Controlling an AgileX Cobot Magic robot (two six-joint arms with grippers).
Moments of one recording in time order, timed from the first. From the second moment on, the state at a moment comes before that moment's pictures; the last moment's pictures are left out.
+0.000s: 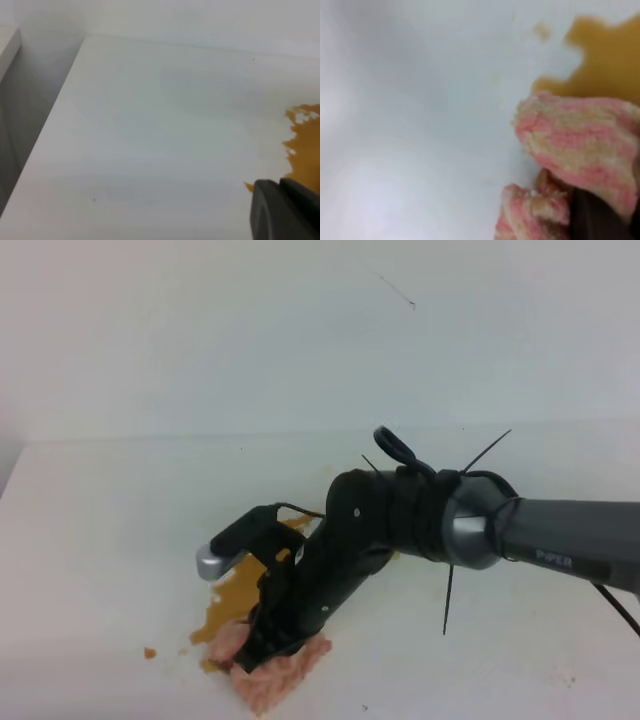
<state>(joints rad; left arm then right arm) 0.01 0.00 0.00 -0.14 0.31 -0.07 0.80 2.17 -1.55 0.53 0.70 -0.59</state>
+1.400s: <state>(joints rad) 0.01 0.00 0.00 -0.14 0.31 -0.07 0.57 2.46 -2.03 0.37 0.83 -0.58</state>
